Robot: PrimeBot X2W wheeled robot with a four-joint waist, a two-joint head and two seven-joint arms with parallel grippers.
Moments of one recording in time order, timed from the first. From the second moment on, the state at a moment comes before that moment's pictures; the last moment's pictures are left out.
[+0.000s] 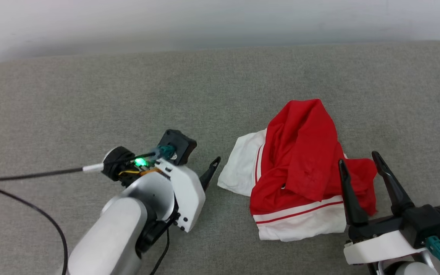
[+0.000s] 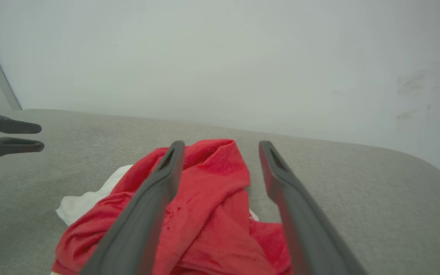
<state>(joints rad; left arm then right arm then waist) -0.43 0.30 -0.51 0.09 -0.36 -0.12 0.39 -0.02 -0.05 0.06 -0.02 -0.01 0.13 -0.26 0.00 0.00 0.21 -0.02</state>
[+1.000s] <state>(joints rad) -0.54 0.27 -0.49 0.23 -0.42 0.00 0.34 -0.06 -0.05 0.04 -0.01 -0.01 0.13 -0.26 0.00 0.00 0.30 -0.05</state>
